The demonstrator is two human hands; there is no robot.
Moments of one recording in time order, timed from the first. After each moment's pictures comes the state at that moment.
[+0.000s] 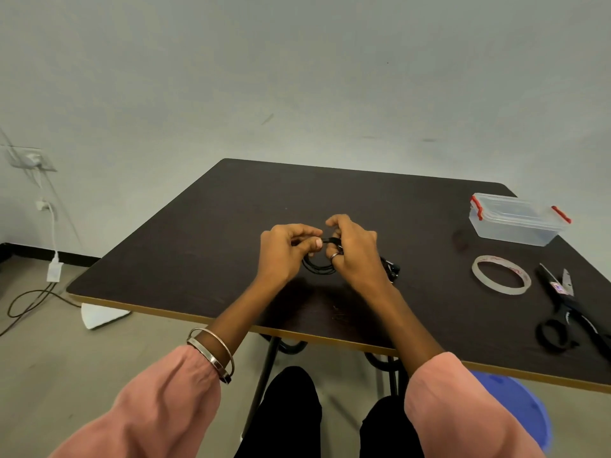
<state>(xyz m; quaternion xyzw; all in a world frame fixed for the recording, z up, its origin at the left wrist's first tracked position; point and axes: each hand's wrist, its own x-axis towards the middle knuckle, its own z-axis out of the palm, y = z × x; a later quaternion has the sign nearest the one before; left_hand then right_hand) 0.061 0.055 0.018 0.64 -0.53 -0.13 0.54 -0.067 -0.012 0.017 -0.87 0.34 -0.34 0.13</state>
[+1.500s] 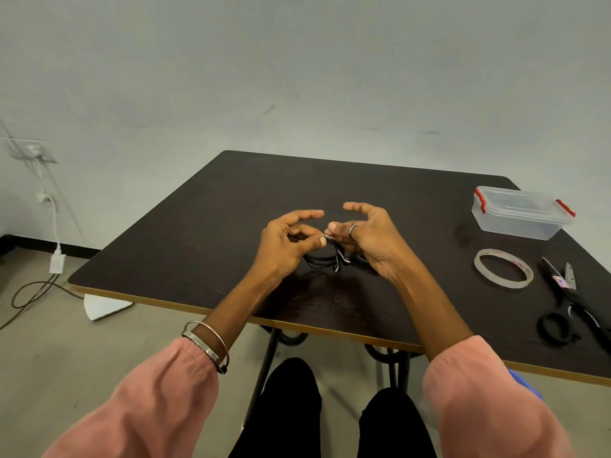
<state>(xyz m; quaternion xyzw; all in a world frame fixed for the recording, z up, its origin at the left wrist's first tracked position) 0.065 0.062 0.013 0.55 -0.50 -0.29 0.60 -0.079 -0.016 0.047 -0.60 0.37 -0.34 0.62</state>
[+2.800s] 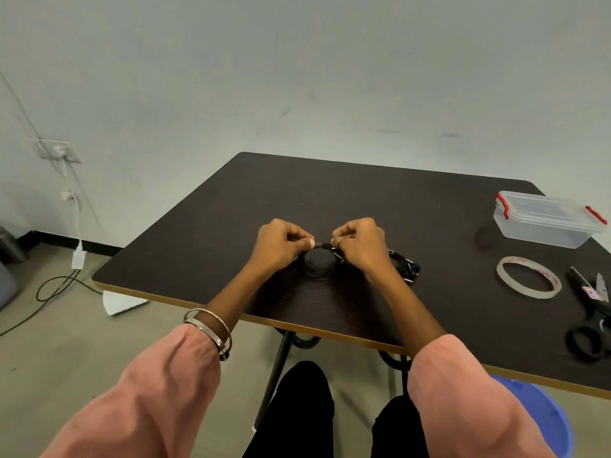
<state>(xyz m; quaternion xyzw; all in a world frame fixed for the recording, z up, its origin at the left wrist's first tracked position) 0.107 0.053 0.011 0.73 -0.49 -0.19 0.44 -0.037 -0.023 0.021 -0.75 0.47 -0.31 0.34</state>
